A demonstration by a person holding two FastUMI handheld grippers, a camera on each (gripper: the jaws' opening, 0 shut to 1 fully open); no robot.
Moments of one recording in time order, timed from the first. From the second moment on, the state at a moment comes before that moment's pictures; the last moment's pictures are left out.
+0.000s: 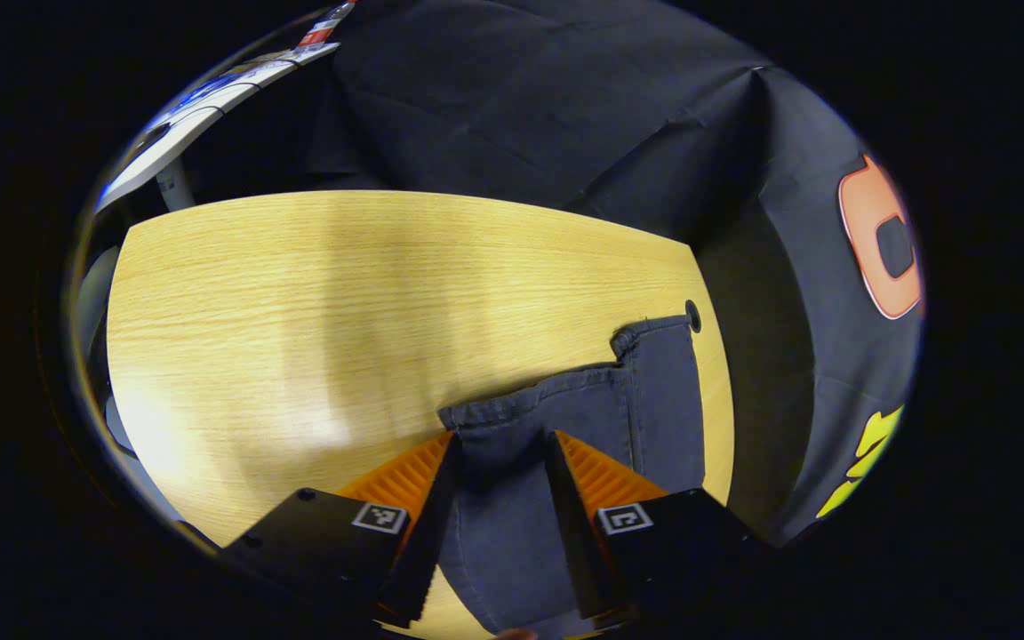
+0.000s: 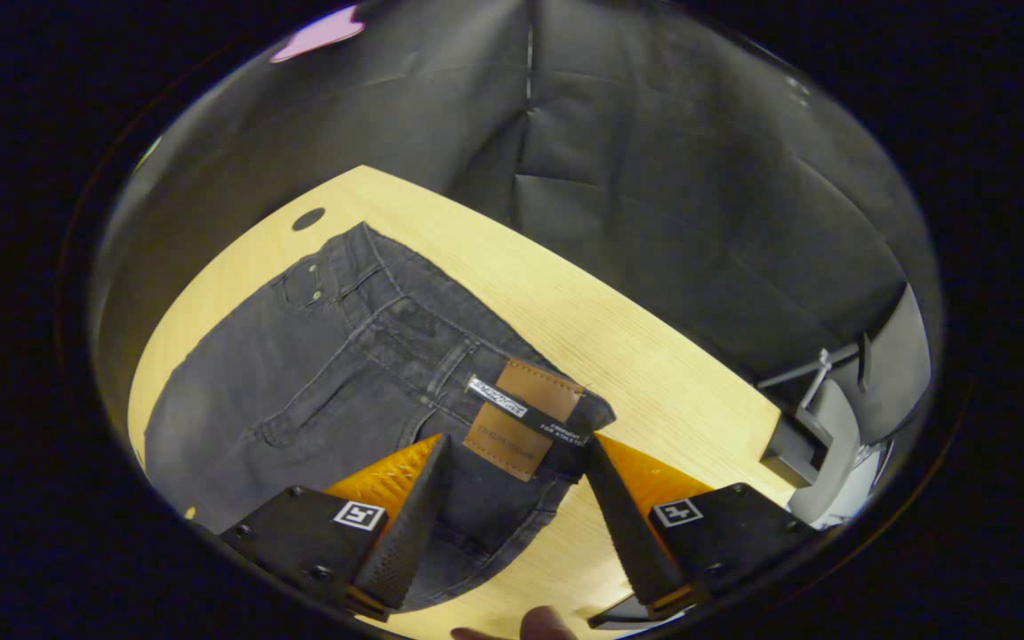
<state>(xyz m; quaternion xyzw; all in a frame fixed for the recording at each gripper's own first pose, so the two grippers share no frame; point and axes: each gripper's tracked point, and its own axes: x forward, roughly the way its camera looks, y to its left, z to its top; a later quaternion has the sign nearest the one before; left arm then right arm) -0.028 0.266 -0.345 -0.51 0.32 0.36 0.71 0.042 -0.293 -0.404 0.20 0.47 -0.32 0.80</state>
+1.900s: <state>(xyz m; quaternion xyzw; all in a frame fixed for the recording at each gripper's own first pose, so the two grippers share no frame) 0.156 0.282 -0.241 -0.68 0.28 0.34 0.58 0.234 -0.259 -0.275 0.62 0.46 -0.20 0.60</state>
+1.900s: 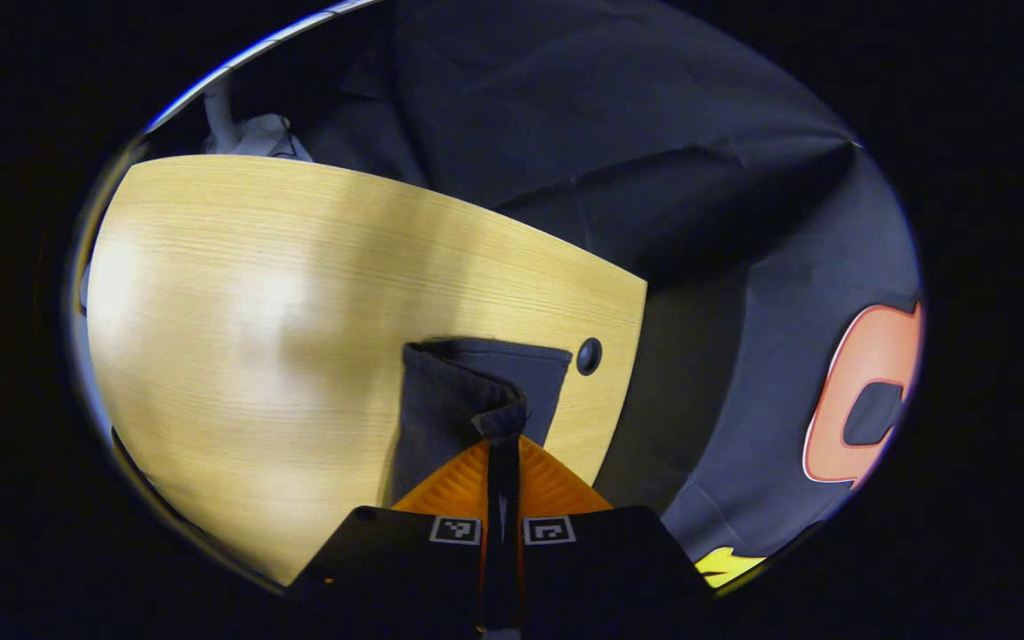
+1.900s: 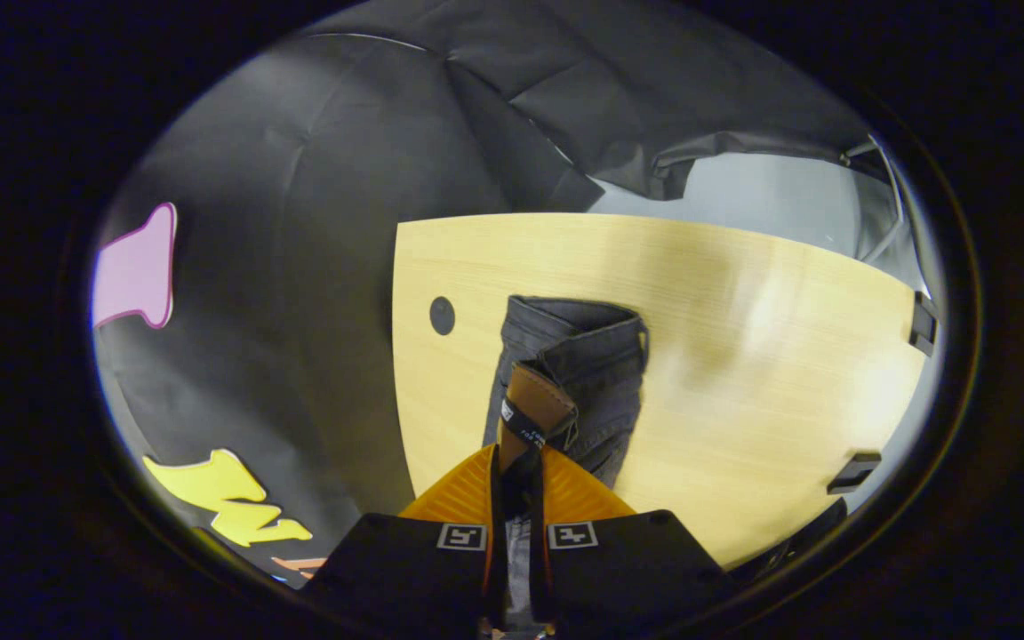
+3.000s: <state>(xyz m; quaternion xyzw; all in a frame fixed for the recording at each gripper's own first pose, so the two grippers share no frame) 0.258 0.272 -0.312 -0.62 0.39 0.28 0.62 0.329 -0.254 -0.351 0.67 0.43 -0.20 0.58</state>
